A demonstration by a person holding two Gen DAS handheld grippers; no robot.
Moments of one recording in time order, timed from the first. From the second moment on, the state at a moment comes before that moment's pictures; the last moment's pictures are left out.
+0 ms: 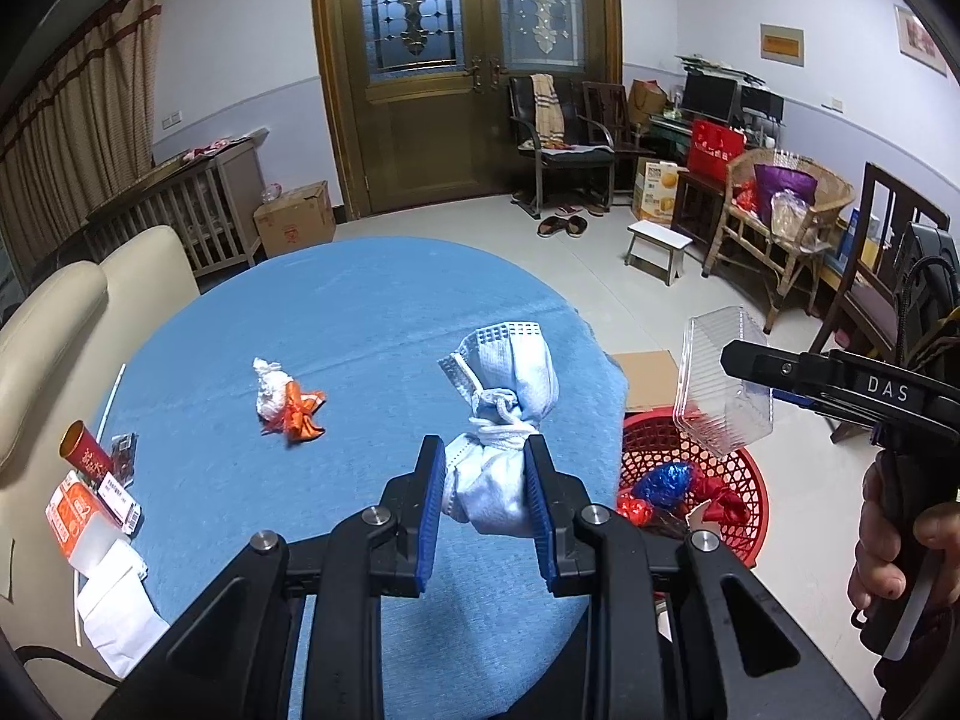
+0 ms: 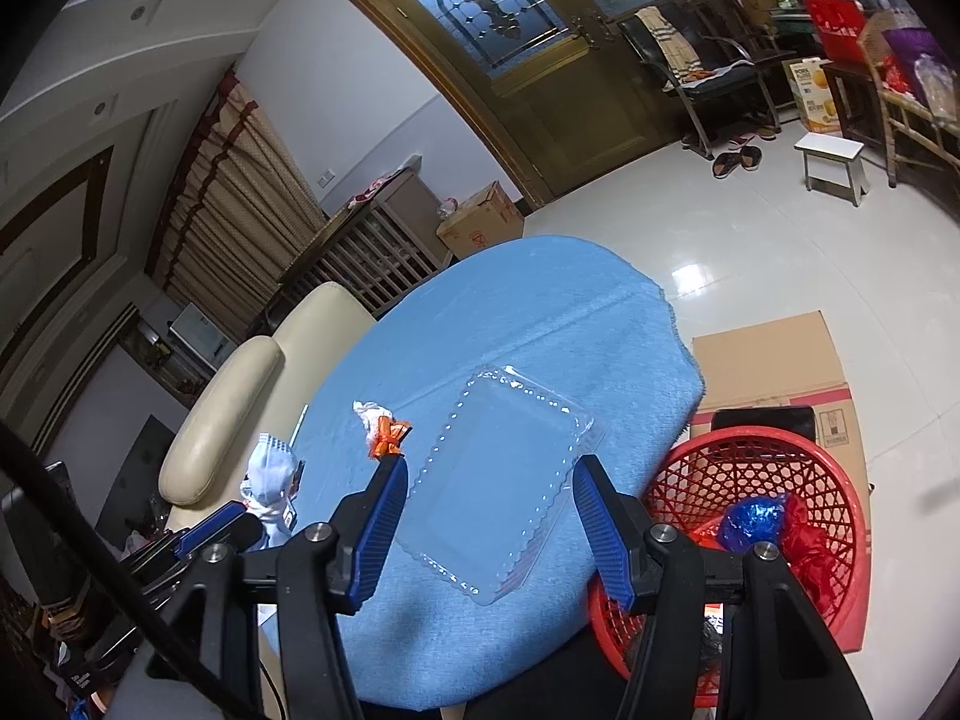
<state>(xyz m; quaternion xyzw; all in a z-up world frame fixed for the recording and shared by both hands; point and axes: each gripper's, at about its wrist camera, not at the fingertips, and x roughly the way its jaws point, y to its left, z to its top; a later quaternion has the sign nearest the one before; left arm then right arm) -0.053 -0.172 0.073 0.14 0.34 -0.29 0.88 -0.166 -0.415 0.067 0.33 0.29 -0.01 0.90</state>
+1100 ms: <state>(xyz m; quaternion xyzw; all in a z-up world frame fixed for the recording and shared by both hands) -0.076 -0.279 0.036 0.21 0.39 -0.39 0.81 -0.224 -0.498 0.006 0.42 0.29 -0.09 0.86</state>
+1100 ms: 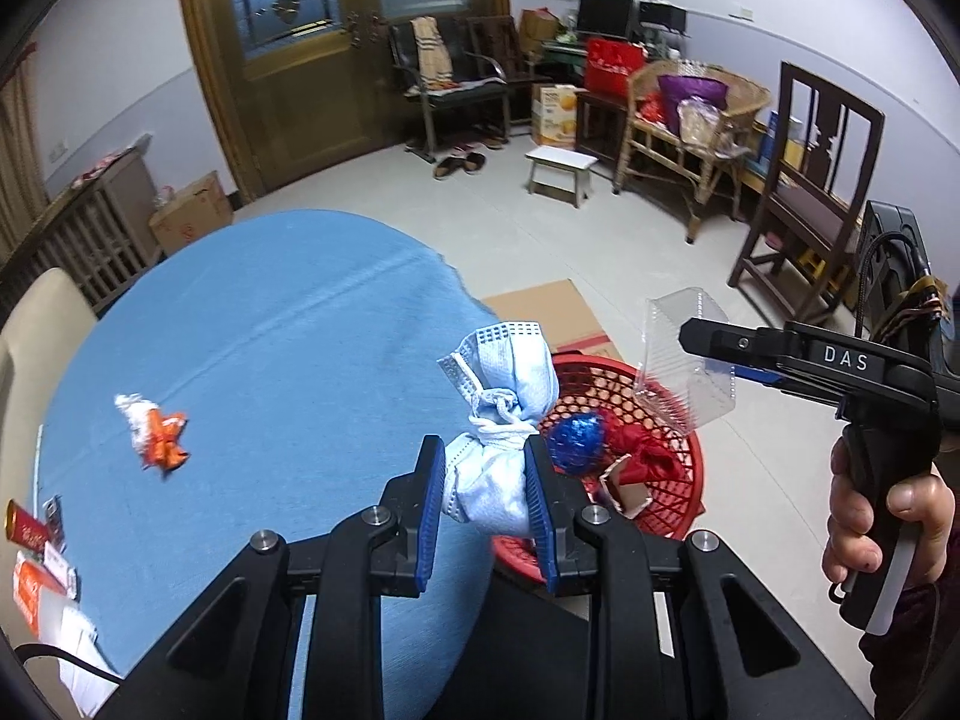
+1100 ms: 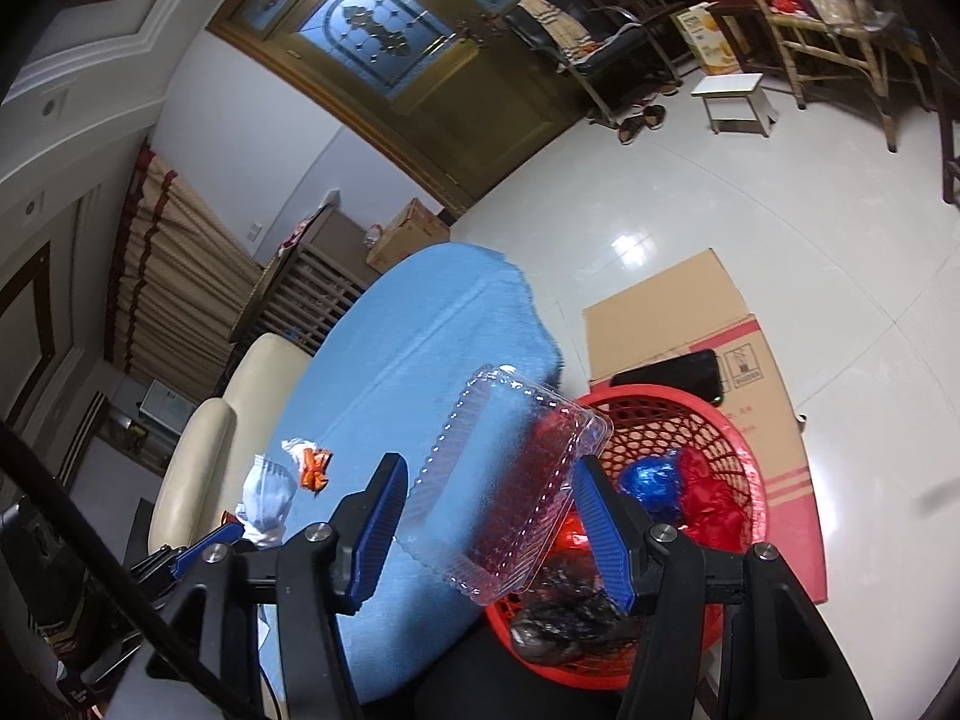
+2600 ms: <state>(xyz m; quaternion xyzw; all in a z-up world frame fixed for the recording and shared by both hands) -0.060 -0.238 0.008 0.17 0.41 -0.39 0.81 -0.204 -0.486 -0.025 0.43 0.36 -0.09 0.82</state>
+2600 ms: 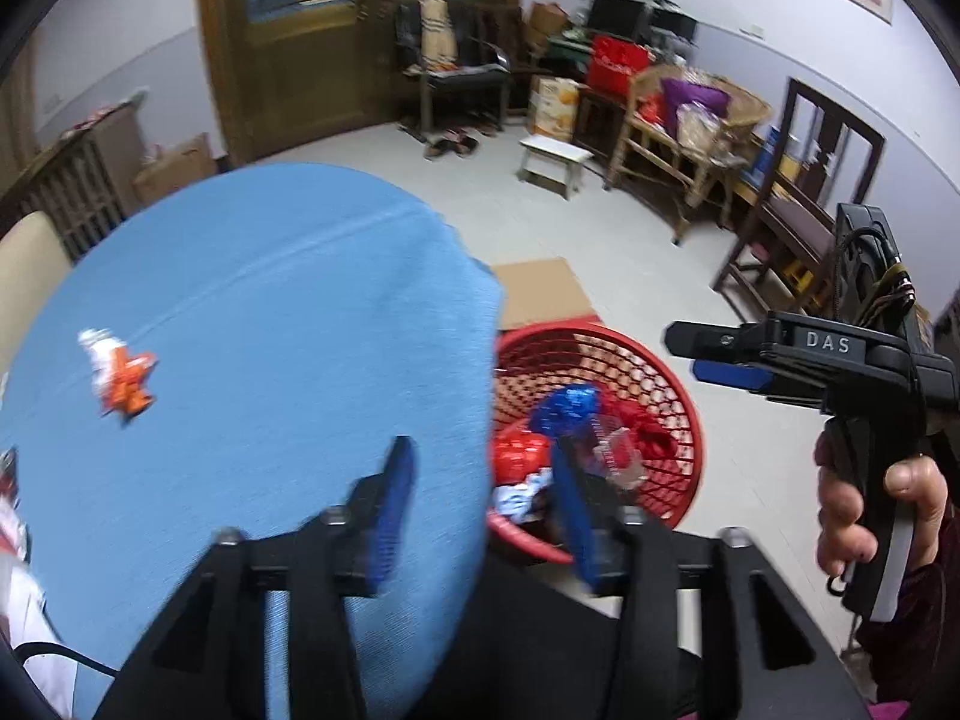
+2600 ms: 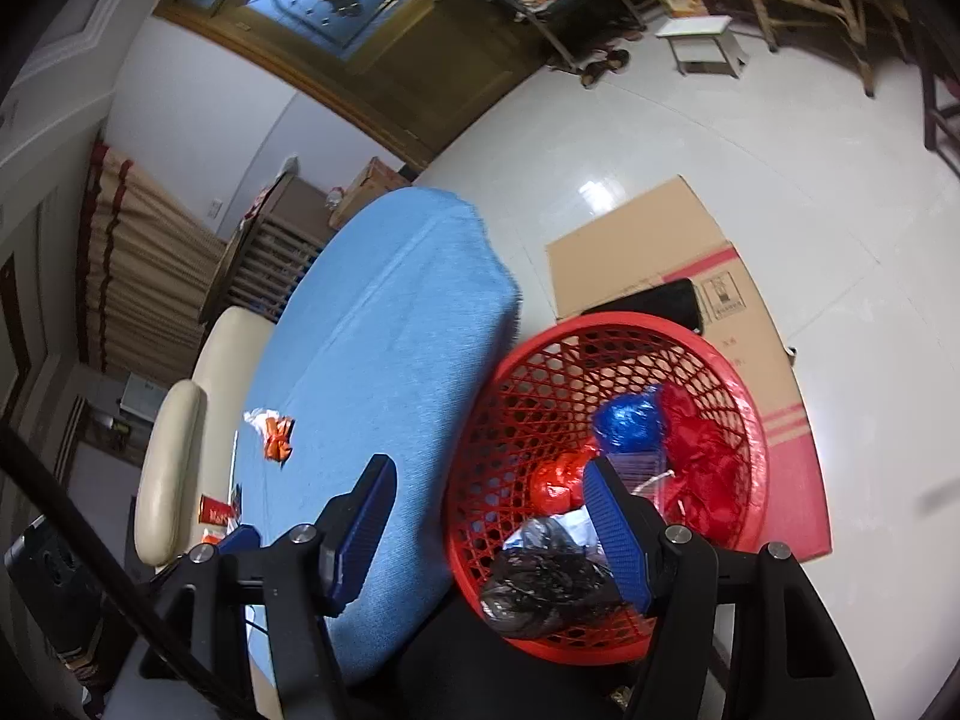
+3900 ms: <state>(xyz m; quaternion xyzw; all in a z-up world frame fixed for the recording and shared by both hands) 0.033 0.038 -0.012 0.01 0.39 -0.08 0.92 0.082 -0.251 0.007 0.24 0.47 0.07 0.84</state>
